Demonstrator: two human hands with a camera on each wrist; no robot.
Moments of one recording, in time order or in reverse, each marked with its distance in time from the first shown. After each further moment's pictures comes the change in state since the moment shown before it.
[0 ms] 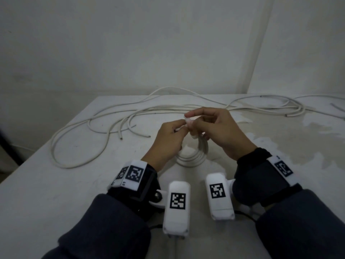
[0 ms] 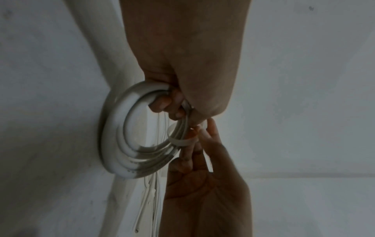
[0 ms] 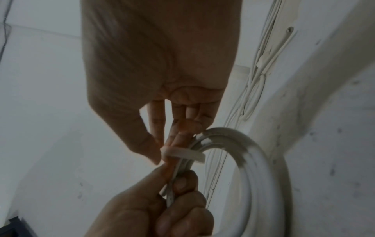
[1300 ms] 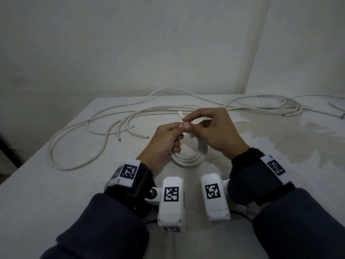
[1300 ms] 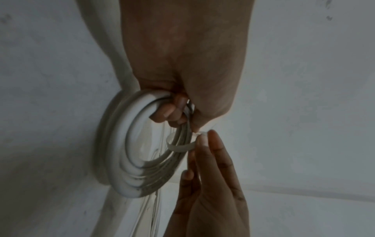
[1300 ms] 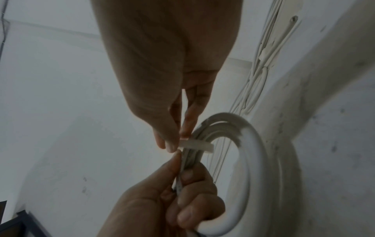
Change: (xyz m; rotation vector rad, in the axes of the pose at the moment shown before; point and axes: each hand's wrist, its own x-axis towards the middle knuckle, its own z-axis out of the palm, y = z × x) left_hand 0.004 -0.008 -0.002 -0.337 -0.048 -0.176; right_hand 0.006 0.011 -0.001 -0.169 0.066 -0.145
